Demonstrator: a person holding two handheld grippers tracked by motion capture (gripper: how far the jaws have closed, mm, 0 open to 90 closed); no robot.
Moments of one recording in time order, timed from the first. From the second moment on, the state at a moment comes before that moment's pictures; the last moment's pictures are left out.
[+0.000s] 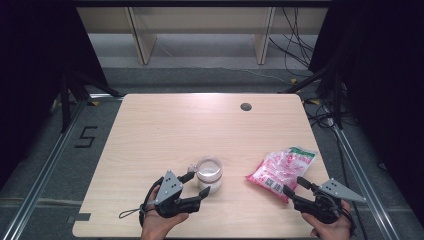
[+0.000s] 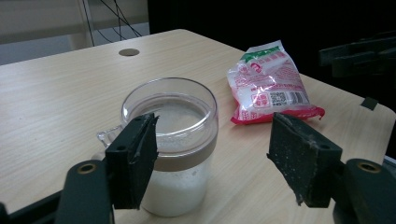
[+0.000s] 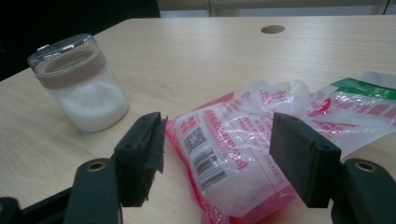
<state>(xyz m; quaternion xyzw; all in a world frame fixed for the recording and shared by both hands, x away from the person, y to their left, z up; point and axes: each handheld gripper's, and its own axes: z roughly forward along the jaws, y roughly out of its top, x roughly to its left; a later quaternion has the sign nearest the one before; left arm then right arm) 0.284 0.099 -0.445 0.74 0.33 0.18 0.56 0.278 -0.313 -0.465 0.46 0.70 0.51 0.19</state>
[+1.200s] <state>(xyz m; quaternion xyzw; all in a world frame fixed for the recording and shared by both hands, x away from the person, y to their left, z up) 0.259 0.080 -0.488 0.75 0.35 0.18 0.53 0.262 -0.303 -0.480 0.42 0.75 0.49 0.16</state>
